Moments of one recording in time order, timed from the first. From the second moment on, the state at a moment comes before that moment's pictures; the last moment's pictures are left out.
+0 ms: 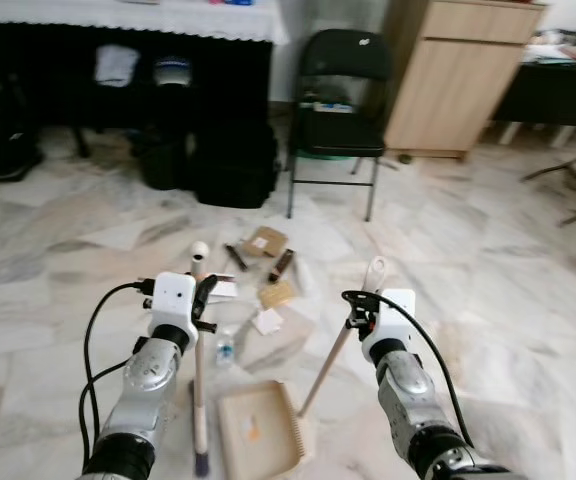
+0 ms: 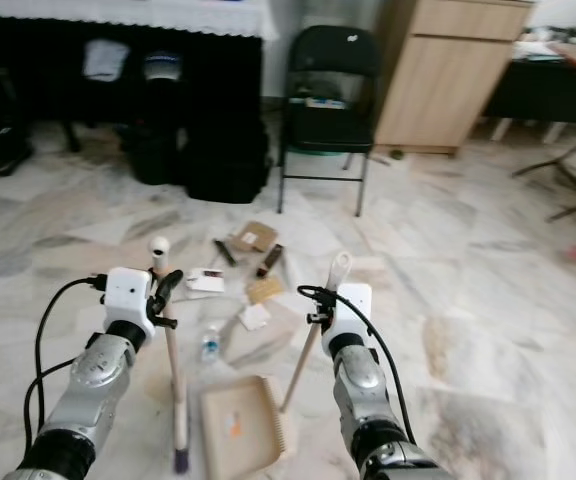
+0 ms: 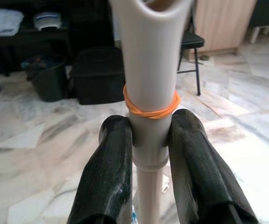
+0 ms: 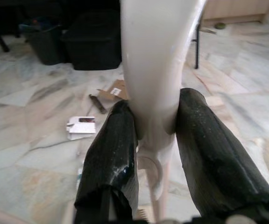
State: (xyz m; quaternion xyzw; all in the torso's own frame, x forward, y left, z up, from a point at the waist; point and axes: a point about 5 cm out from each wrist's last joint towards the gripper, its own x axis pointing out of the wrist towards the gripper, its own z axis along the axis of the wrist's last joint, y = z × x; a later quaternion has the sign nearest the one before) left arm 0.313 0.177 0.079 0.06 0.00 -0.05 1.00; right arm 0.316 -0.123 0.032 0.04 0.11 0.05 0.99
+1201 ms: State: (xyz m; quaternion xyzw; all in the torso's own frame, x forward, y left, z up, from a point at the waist) left arm 0.313 0.182 0.078 0.08 0.01 -0.01 1.00; right arm 0.316 -0.154 0.033 0.00 0.10 -0.04 0.99
